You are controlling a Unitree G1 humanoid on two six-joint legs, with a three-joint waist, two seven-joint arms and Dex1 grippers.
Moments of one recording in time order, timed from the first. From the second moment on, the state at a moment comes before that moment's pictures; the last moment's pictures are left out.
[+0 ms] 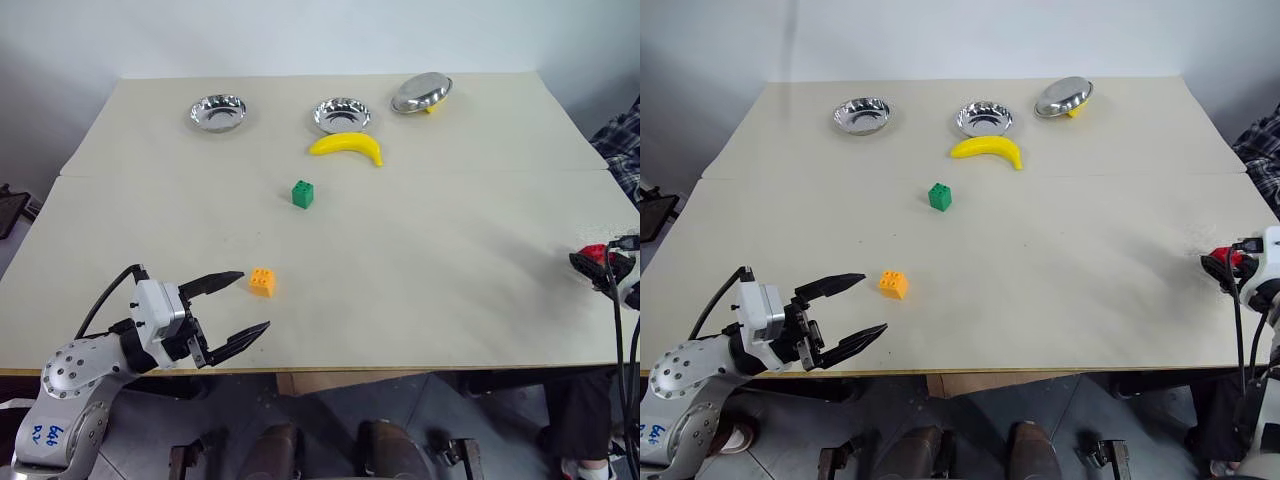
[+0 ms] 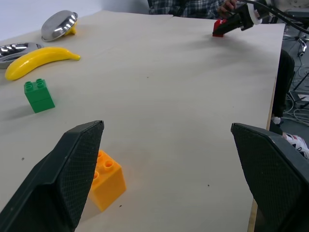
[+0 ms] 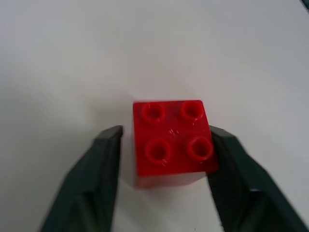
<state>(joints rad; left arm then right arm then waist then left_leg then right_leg) 0.15 0.63 0.26 -0.50 -0.56 0.19 -0.85 -0.69 -0.94 -0.34 1.22 0.17 0.01 0.76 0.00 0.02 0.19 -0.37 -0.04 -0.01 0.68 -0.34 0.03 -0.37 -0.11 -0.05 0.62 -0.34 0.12</state>
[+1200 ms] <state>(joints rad) 0.10 0.68 0.23 -0.37 -0.59 0.11 -1.11 -0.75 -0.94 0.41 0.78 0.39 -0.31 1.55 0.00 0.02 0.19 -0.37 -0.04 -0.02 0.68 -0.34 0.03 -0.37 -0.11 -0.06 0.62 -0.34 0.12</state>
